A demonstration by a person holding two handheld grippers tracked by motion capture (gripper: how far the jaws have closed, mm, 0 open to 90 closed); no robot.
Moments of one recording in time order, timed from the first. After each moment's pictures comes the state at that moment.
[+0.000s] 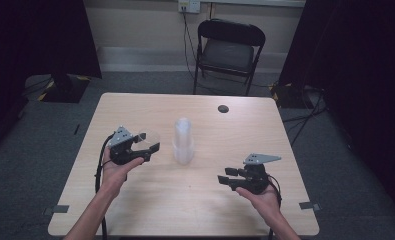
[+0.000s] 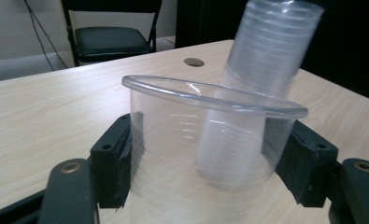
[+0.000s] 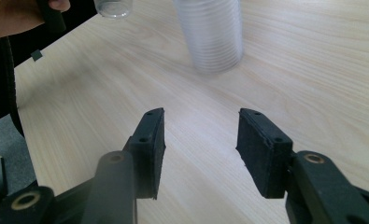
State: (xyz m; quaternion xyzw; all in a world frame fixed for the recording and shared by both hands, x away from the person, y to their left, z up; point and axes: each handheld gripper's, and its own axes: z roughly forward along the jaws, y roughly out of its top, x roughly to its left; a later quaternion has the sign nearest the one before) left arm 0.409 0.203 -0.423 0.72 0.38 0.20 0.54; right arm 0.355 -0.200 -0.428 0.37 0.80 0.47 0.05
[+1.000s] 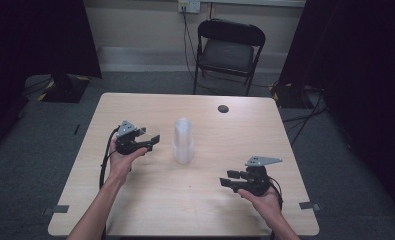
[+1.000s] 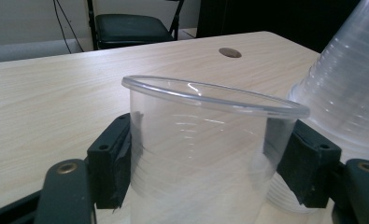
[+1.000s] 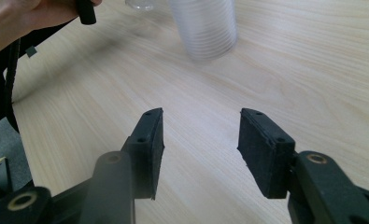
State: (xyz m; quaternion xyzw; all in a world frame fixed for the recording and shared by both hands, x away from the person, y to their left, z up) left arm 0.458 0.207 -0.456 0.71 0.42 0.21 0.52; right arm 0.356 -0.207 -0.441 0.38 0.80 0.47 0.04
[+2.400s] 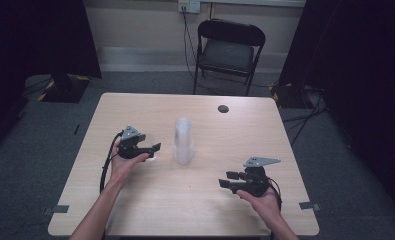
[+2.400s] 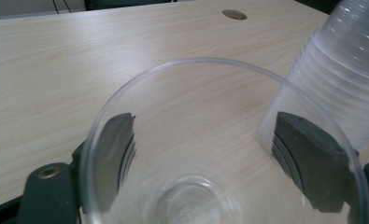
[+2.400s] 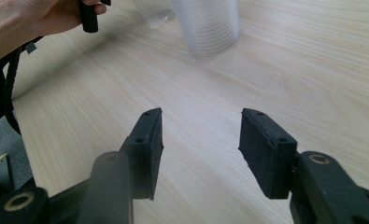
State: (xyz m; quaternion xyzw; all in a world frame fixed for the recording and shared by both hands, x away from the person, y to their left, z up) left arm 0.456 0.205 -0.475 0.74 0.42 0.19 0.48; right arm 0.355 -0.204 -0.443 0.38 0.80 0.46 0.03
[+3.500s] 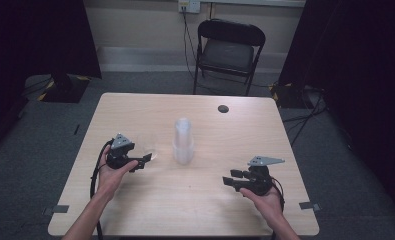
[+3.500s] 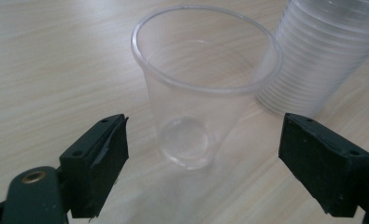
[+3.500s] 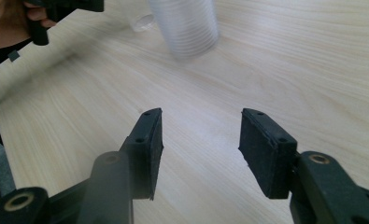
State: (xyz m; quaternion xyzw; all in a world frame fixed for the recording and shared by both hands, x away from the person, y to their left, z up) left arm 0.414 0.227 -0.463 0.76 0.44 0.18 0.45; right arm 0.358 -0.214 -0.445 0.40 0.79 0.46 0.05
